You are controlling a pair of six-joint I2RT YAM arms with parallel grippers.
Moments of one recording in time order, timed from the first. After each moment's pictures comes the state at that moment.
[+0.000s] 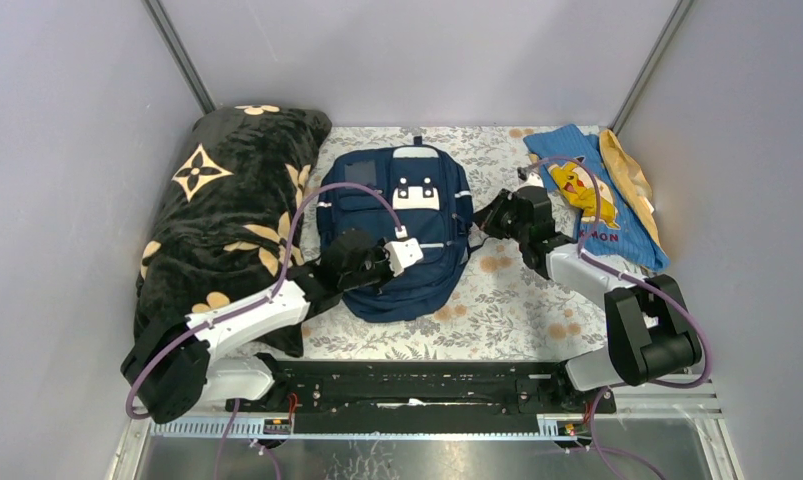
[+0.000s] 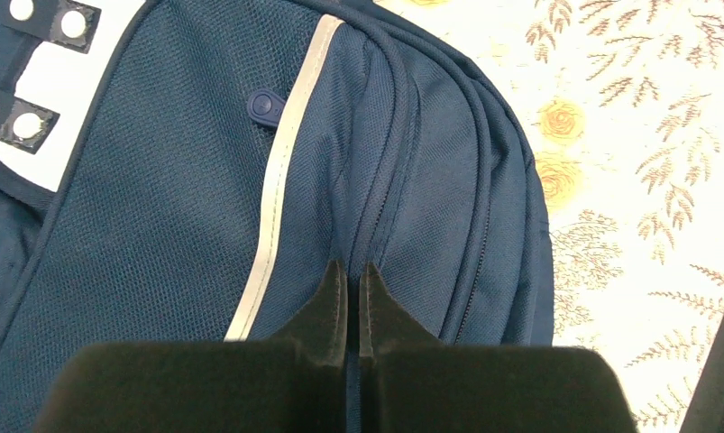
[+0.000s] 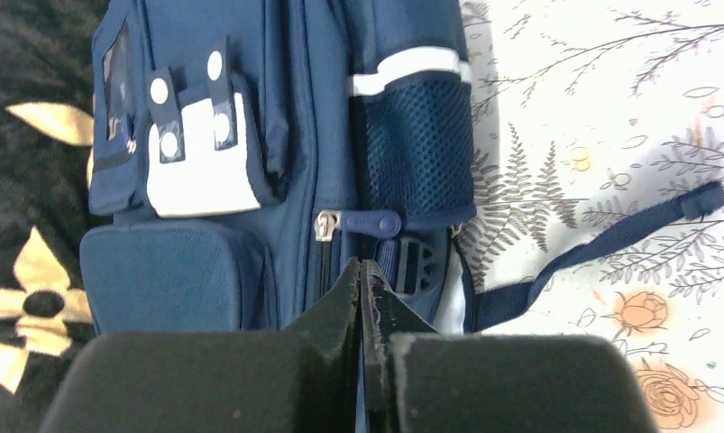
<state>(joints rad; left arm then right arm) -0.77 1.23 0.66 0.07 0.21 0.39 0.32 1.44 0.72 0.25 -0.16 0.69</state>
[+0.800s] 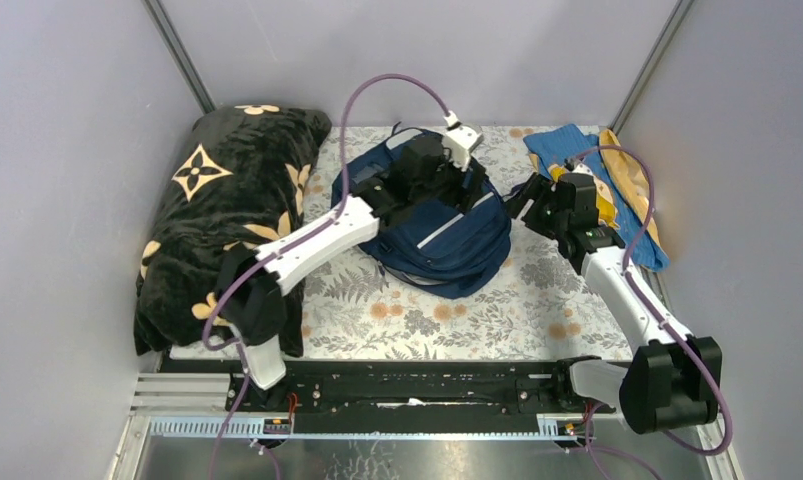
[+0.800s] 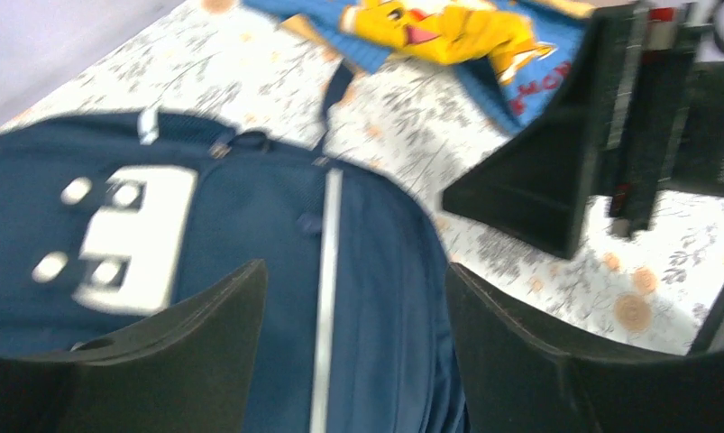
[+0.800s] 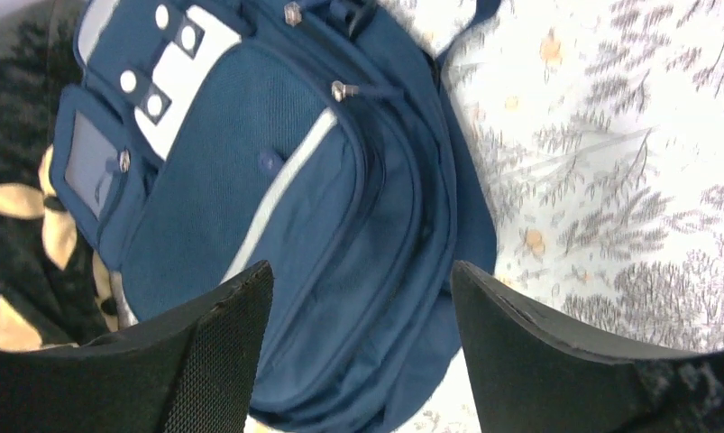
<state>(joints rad) -0.77 1.85 1.66 -0.16 0.12 -0.07 0.14 1.23 0.89 -0.23 -0.05 0.62</state>
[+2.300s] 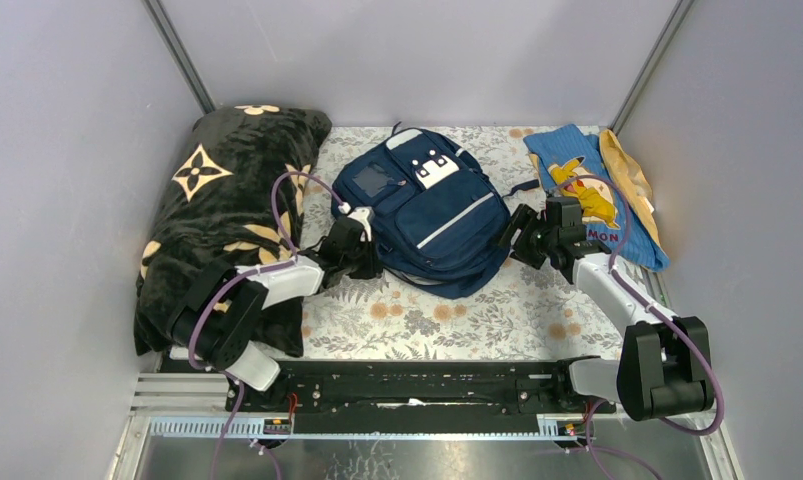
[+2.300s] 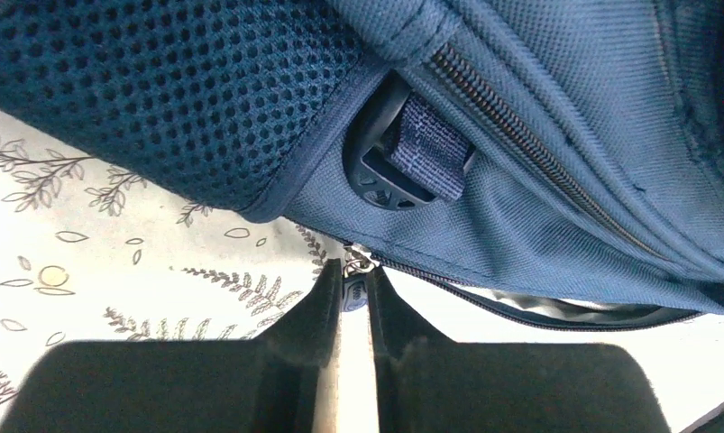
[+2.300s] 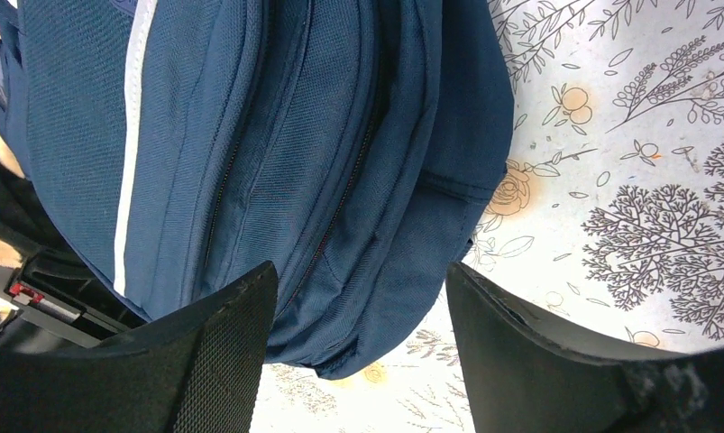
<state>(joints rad) -0.52 1.56 0.67 0.11 0.10 -0.48 0.14 1.26 0.71 -0.25 -0.26 0.67</state>
